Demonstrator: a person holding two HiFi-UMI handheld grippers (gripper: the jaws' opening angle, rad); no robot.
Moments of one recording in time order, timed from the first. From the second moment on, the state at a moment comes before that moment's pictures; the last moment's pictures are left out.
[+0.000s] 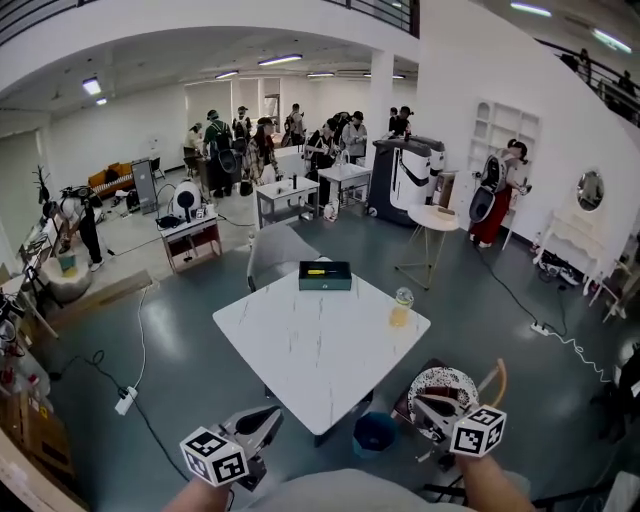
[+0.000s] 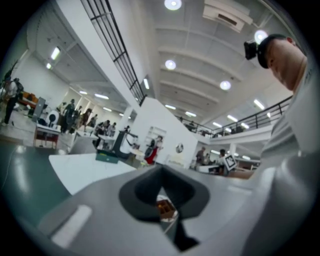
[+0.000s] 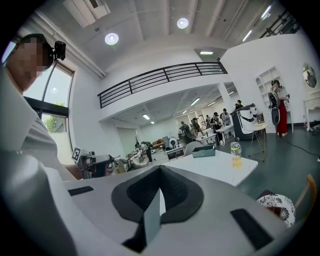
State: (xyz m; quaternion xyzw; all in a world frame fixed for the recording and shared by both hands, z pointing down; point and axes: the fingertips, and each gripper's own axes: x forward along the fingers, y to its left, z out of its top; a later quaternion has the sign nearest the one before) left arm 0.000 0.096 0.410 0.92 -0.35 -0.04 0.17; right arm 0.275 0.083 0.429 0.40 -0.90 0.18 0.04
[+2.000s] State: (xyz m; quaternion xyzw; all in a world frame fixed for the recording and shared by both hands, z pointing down) left arm -0.051 -0.158 0.441 0.88 -0.44 -0.04 0.19; right arm 0.242 -0.215 0.461 0.33 -0.92 0.21 0.07
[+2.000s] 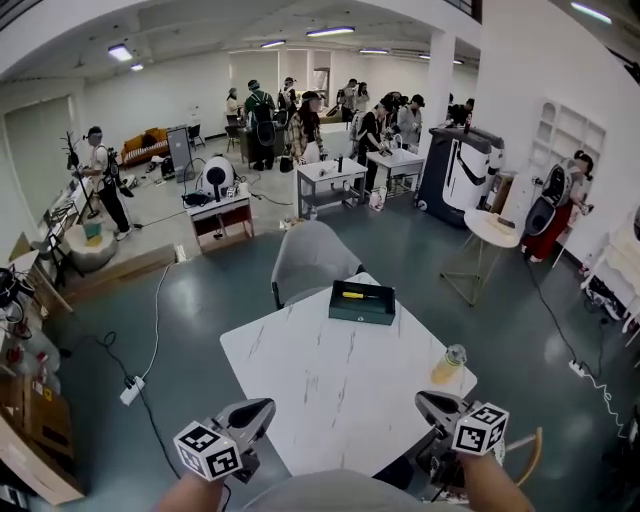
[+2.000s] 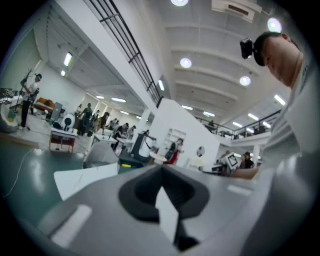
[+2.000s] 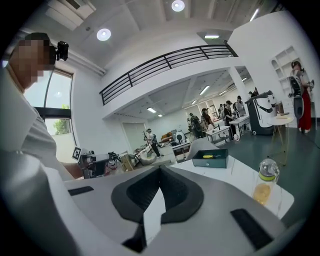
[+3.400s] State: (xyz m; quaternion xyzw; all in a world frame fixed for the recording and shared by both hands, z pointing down) left arm -0.013 -0.363 0.518 0.91 -0.37 0.02 0.16; right arm 0.163 -0.438 0.522 0.29 -0.92 0.10 0.24
